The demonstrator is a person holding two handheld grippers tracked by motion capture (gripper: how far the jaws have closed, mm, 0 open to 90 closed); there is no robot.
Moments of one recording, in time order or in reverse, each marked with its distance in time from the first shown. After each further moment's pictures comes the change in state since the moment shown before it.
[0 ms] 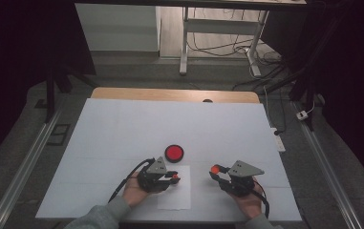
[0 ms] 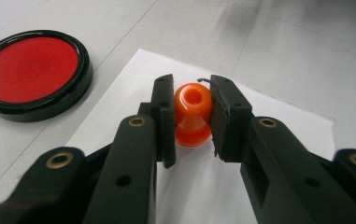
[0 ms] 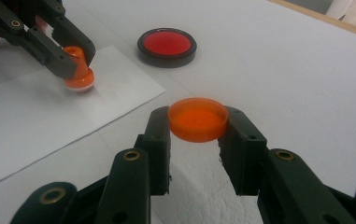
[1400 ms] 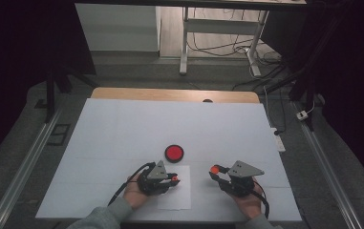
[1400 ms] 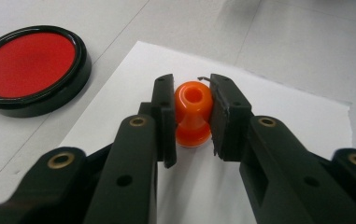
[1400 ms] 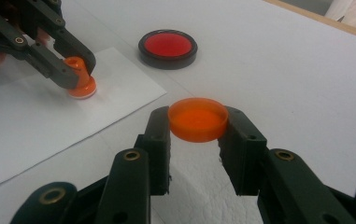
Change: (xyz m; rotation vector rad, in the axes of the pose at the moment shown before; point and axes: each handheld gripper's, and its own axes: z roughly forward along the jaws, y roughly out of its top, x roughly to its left) left arm -0.006 -0.009 0.004 0.002 0.037 0.057; right arm 0.002 0.001 -0.001 -0.003 -0.002 -0.002
